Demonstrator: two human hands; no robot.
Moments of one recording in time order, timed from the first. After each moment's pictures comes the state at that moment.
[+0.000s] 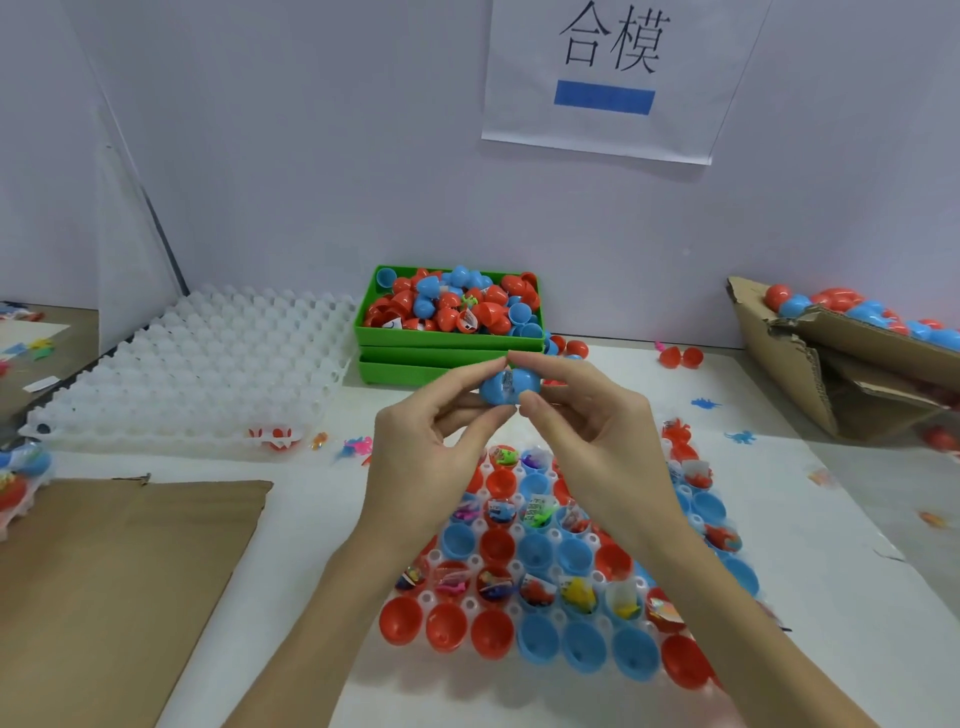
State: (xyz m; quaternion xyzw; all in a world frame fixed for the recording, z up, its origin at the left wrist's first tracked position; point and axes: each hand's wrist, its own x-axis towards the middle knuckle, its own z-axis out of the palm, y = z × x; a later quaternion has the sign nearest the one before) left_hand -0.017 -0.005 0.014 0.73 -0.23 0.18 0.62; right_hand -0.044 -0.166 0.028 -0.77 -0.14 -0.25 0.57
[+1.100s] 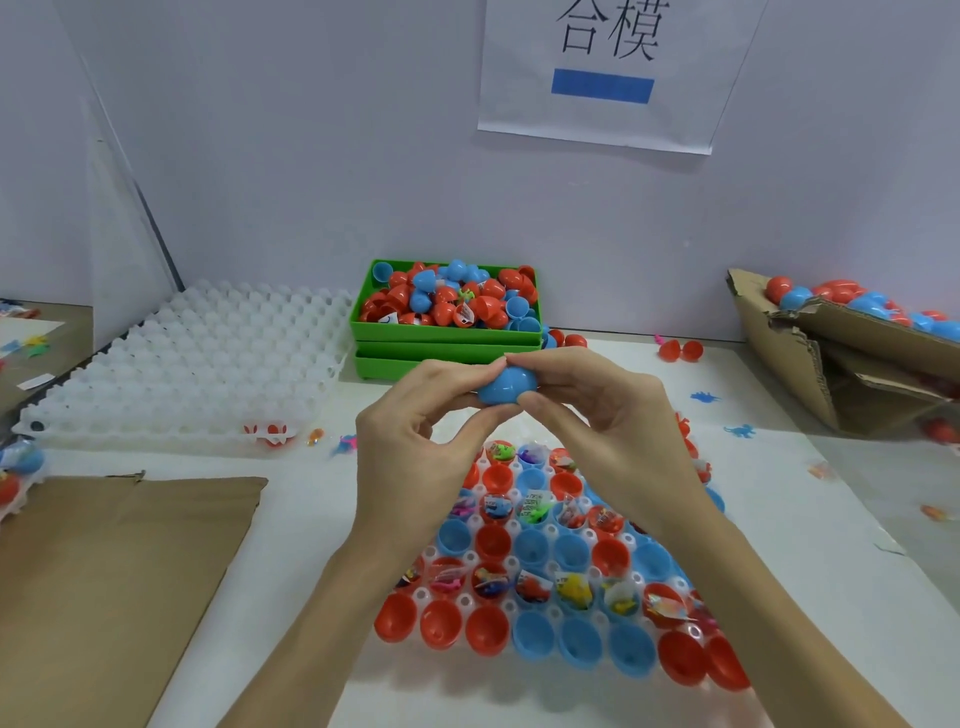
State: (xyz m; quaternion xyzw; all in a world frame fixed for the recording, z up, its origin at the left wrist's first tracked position) left_hand -0.018 -0.007 0.010 0.71 -0.27 0.27 0.59; right_hand -0.044 -0.182 0.039 -0.79 -0.19 -0.23 0.53
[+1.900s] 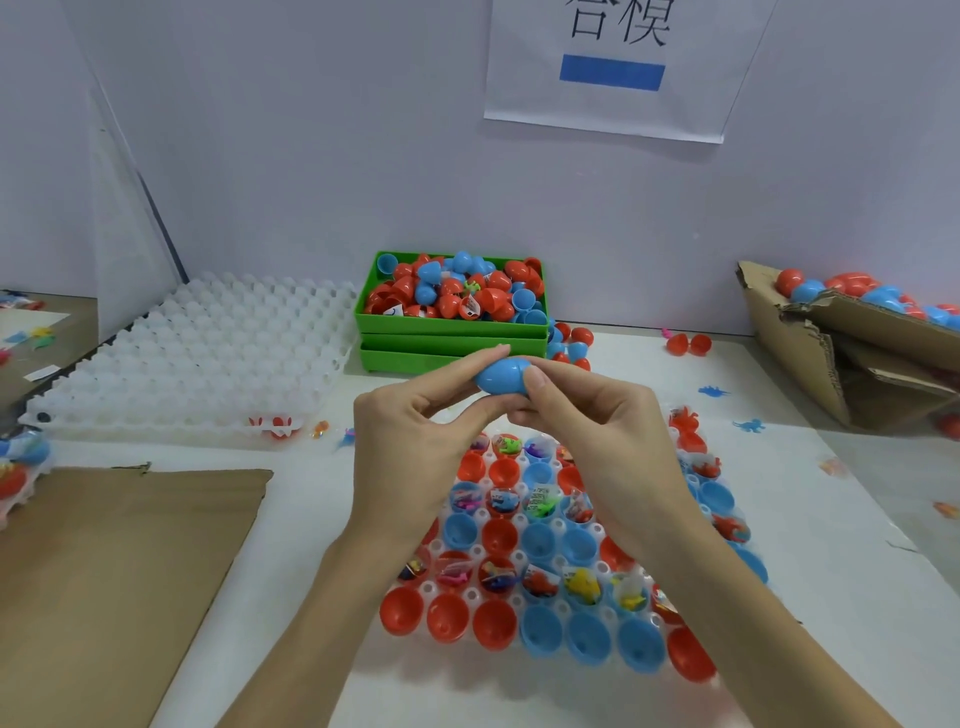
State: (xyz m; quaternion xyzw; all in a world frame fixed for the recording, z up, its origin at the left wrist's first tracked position) left_hand -0.021 -0.003 0.018 0.74 -0.19 0.21 0.62; right_hand -0.051 -0.159 0.033 -0.67 -0.06 -0.13 0.73
